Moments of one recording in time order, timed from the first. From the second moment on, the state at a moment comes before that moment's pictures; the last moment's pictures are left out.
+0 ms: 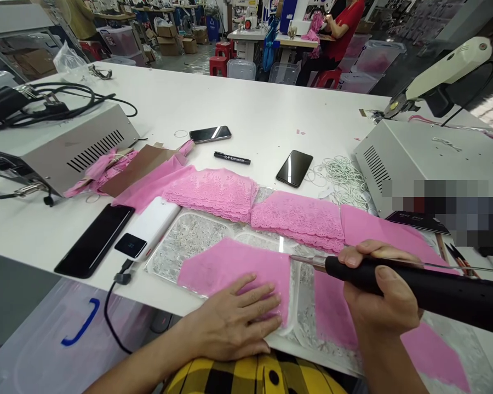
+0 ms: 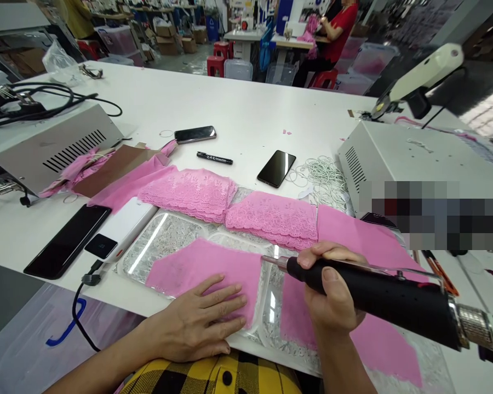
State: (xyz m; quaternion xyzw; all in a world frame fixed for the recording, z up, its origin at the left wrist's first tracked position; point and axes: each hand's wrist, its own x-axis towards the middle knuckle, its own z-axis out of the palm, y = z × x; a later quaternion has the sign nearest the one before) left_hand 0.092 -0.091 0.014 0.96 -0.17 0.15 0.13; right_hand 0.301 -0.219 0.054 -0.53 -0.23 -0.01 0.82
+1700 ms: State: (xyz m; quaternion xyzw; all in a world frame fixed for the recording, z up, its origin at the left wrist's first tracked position) left_hand 0.093 -0.092 0.013 0.95 -0.18 0.21 0.15; right_hand 0.291 -0.242 0.059 -0.51 -0.24 0.05 0.82
